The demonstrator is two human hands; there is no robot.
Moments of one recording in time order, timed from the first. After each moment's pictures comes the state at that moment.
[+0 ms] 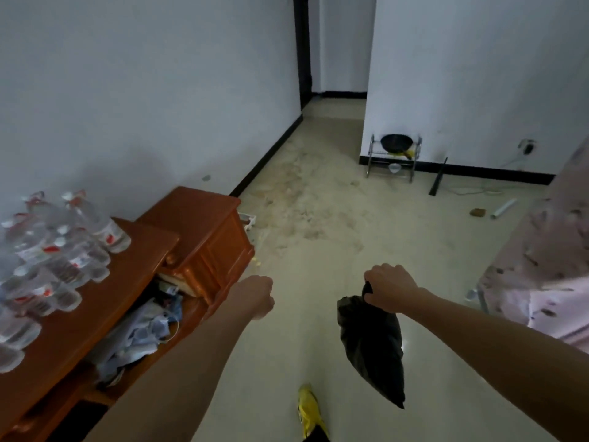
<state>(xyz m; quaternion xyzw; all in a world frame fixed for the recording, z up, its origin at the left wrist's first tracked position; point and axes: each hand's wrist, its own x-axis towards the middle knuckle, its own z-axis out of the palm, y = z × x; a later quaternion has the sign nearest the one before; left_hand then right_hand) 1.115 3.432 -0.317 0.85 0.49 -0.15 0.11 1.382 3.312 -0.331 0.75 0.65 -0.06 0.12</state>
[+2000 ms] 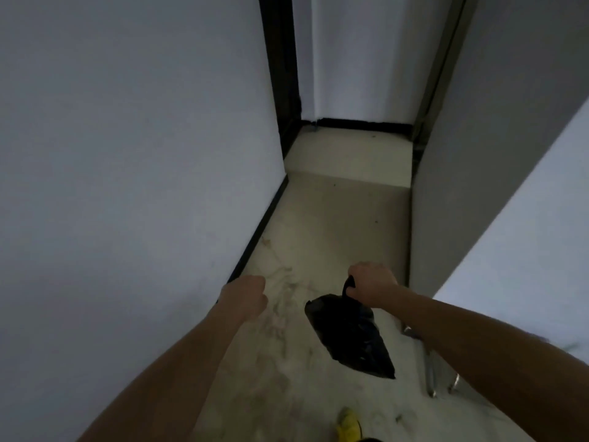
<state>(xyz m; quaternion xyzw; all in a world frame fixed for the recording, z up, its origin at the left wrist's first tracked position) 2.019 5.043 -0.336 0.86 0.45 -0.13 0.17 2.278 4.934 -0.357 0.78 0.61 -0.14 0.05</state>
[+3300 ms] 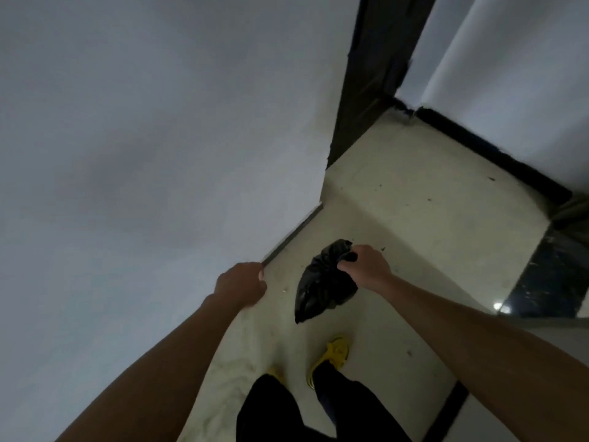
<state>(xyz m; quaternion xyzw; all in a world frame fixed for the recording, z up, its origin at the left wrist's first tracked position) 2.432 5.848 -0.453 0.70 0.64 -0.13 0.28 2.699 5.853 -0.482 0.75 0.53 -0.40 -0.03</state>
